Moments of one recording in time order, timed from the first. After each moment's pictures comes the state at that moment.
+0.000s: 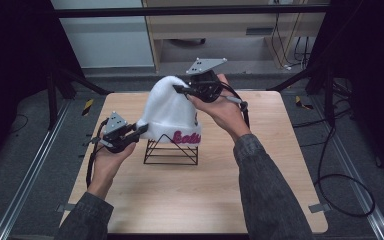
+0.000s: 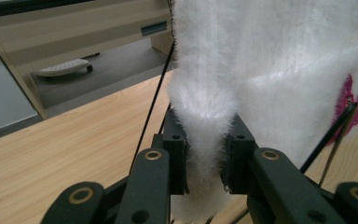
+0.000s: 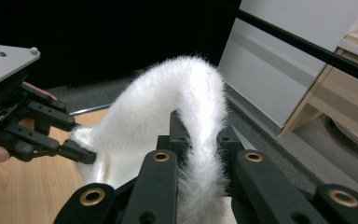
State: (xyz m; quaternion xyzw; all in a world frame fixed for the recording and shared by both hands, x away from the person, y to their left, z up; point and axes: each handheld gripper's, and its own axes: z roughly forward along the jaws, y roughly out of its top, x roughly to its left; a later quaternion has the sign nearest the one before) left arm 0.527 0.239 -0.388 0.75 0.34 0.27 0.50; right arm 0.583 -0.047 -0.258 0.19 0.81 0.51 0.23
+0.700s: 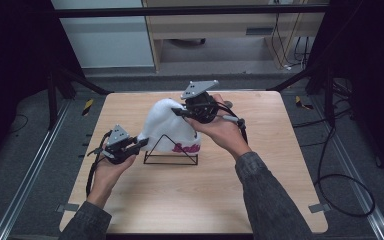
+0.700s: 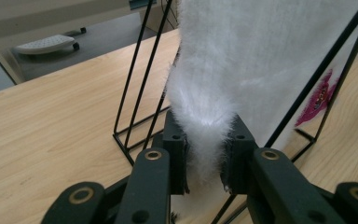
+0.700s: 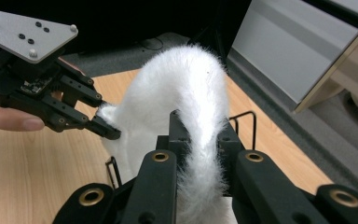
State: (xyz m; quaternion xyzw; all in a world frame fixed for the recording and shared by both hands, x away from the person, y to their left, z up) left arm 0.520 0.248 -0.427 0.78 0.34 0.24 0.47; right arm 0.555 -0.038 -0.294 0.19 0.84 0.47 0.20
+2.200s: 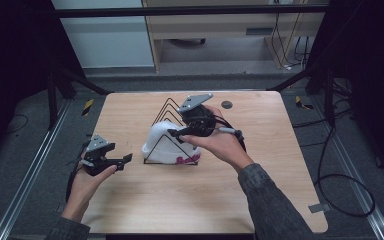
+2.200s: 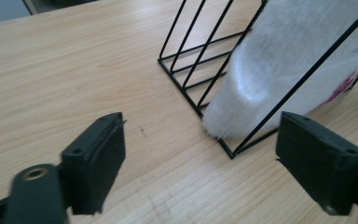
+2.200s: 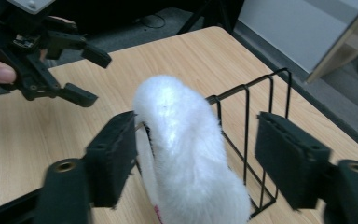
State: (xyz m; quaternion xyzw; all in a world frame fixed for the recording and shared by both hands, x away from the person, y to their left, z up) left arm 0.500 0.307 -0.437 0.78 0.42 0.22 0.42; right arm 0.533 -0.030 -0.314 0.23 0.85 0.44 0.18
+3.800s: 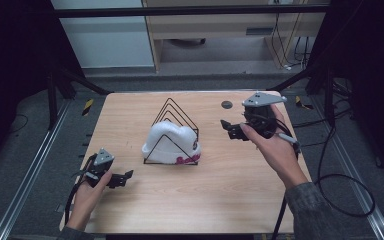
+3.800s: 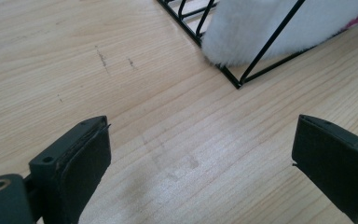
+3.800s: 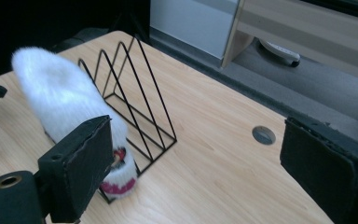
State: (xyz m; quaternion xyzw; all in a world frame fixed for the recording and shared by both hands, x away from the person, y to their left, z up) left arm 0.483 0.306 -0.481 0.81 0.42 0.21 0.36; right arm 0.504 -0.164 -0.300 0.36 0.78 0.44 0.27
